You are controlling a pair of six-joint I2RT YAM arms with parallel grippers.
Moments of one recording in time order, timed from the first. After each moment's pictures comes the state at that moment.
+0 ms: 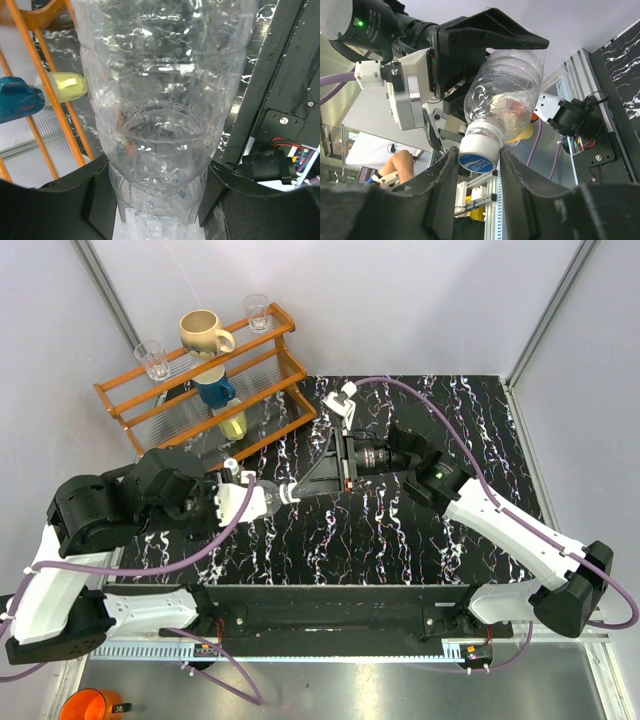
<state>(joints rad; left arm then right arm) -0.97 1.06 1.80 -1.61 -0.11 0.56 0.82 1.30 1.27 0.10 -0.87 1.05</state>
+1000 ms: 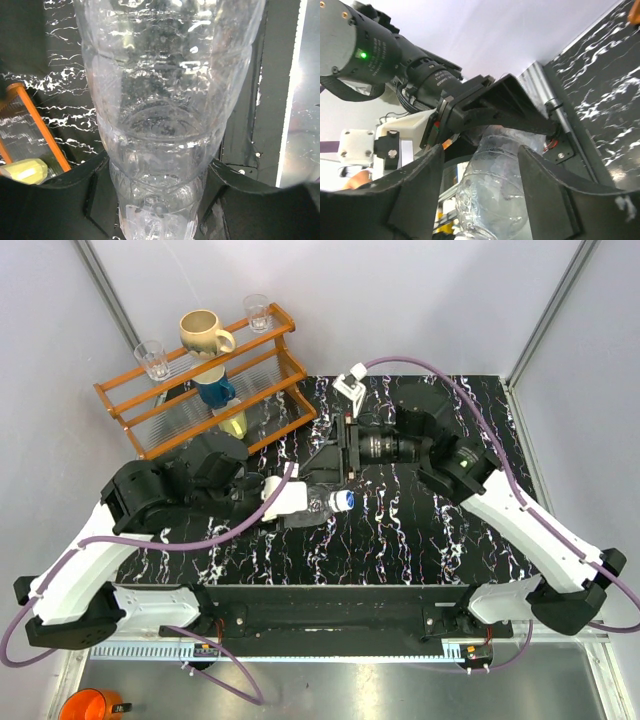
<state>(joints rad) -0.97 1.14 1.71 -1.37 0.22 0.54 0.84 1.32 1.55 -0.35 -0.71 0.83</state>
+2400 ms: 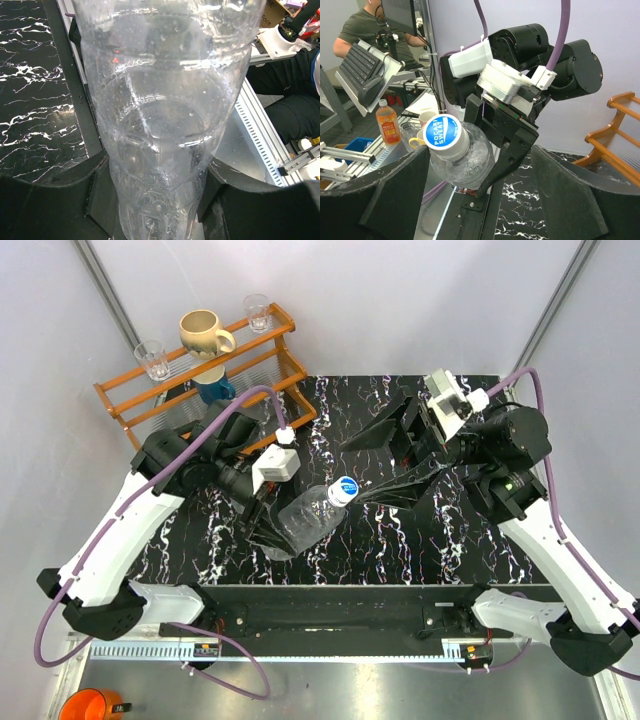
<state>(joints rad) -0.72 1.27 1.72 -1.37 1.24 0.58 0.64 1.08 1.37 0.26 -1.10 0.47</state>
